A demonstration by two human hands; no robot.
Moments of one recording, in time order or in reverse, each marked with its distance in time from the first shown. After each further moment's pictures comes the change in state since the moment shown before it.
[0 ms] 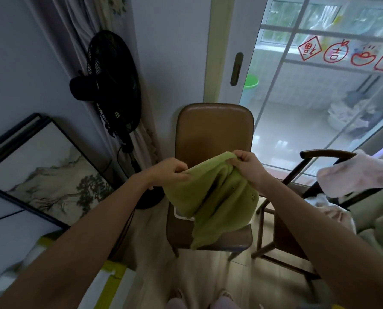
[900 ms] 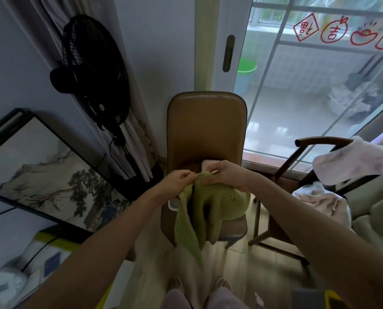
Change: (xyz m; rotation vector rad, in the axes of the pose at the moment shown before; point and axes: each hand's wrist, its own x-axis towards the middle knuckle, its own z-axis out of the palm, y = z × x) left_hand 0.023 0.026 0.079 -0.673 0.095 -0.336; right_hand -0.007 0.005 0.004 -0.442 -0.433 0.192
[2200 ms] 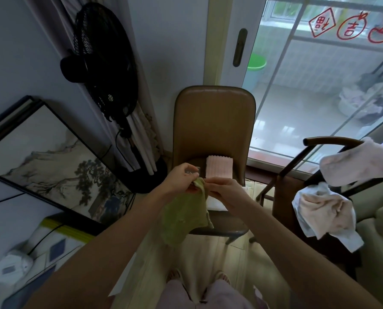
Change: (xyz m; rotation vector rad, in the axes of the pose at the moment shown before) left_hand -0.012 -0.004 0.011 0.017 0.227 -0.037; right_hand -0.018 0.022 0.070 0.869 0.117 -0.010
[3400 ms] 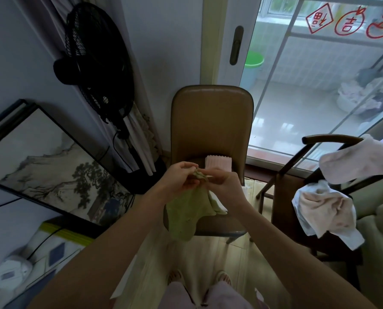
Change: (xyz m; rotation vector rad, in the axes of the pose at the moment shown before) left_hand 0.010 0.013 0.001 -0.386 -0.031 -0.119; right_hand 0.001 -0.005 0.003 -0.325 0.129 -0.521
